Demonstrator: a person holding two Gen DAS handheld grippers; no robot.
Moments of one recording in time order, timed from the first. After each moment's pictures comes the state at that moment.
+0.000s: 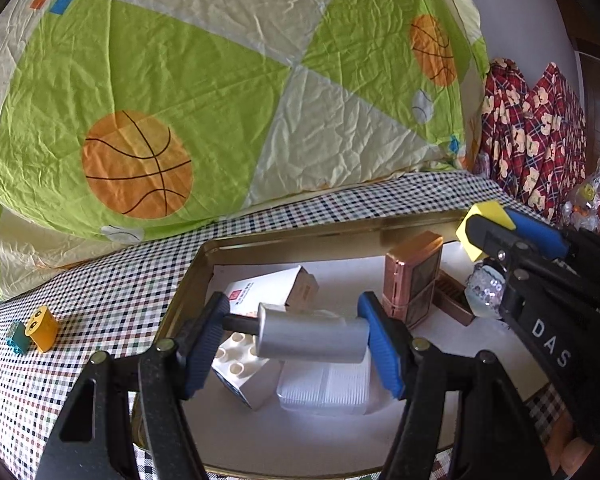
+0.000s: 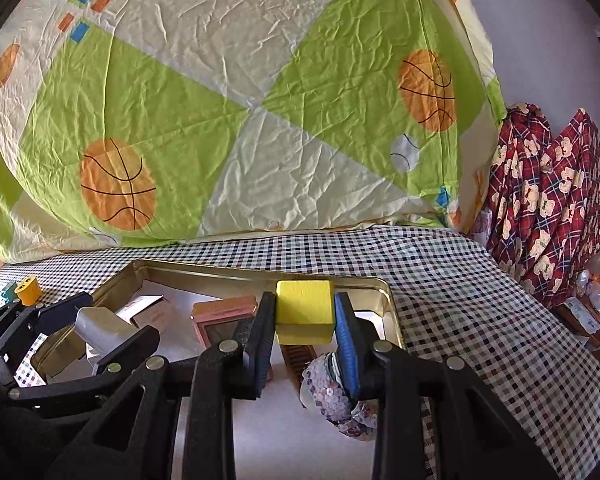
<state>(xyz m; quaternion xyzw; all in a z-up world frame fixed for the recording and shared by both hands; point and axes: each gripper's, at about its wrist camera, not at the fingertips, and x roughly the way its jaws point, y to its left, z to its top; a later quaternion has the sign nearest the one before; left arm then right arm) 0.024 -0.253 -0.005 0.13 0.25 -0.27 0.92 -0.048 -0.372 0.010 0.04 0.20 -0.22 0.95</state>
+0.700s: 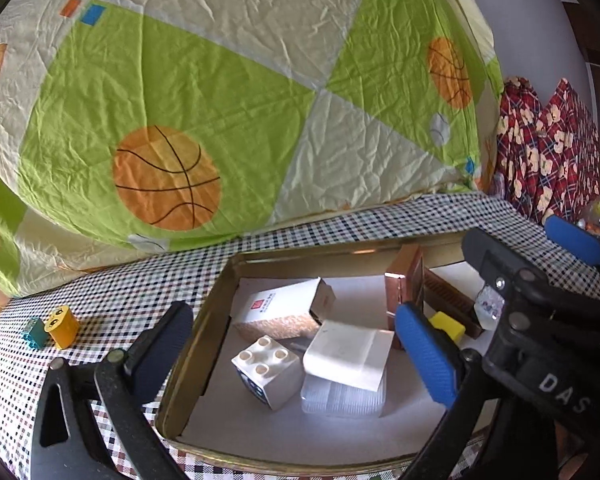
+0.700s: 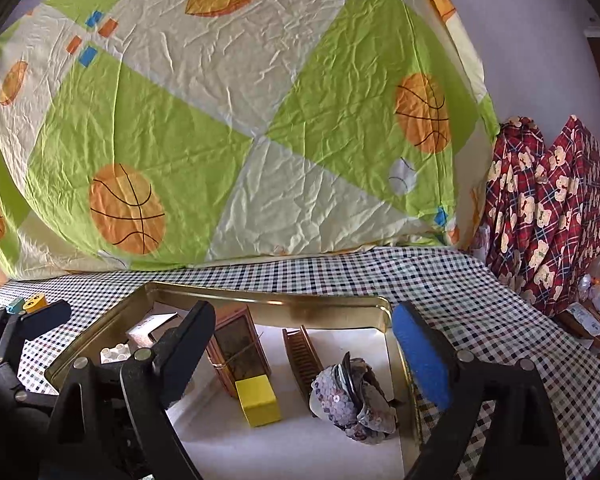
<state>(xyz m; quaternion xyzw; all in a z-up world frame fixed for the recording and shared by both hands) 0.016 -0.235 0.003 0.11 0.20 -0.24 0.94 -0.061 -0.363 0.018 0.04 0.15 -0.22 0.96</state>
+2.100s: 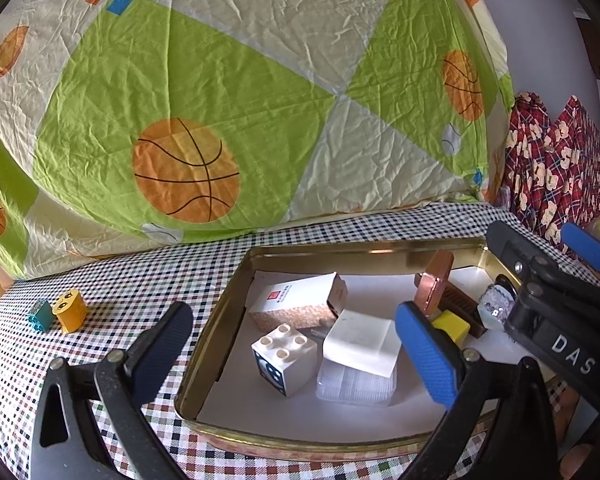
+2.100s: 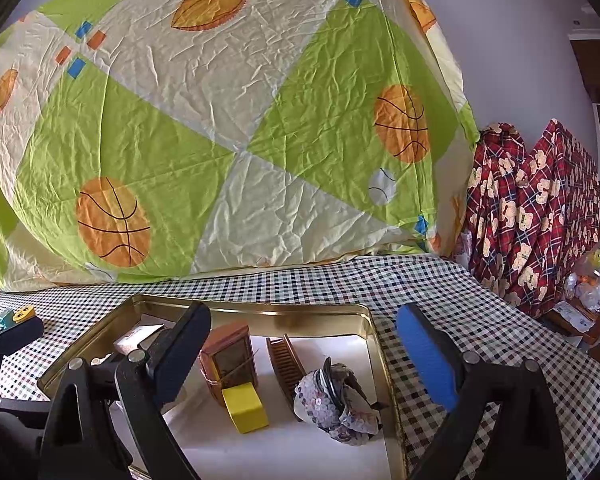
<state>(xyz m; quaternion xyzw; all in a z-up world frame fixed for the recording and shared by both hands) 0.012 -0.219 0.002 0.09 0.21 -0.22 0.95 -0.068 -0.365 0.021 0.04 0.13 -0.25 0.96</state>
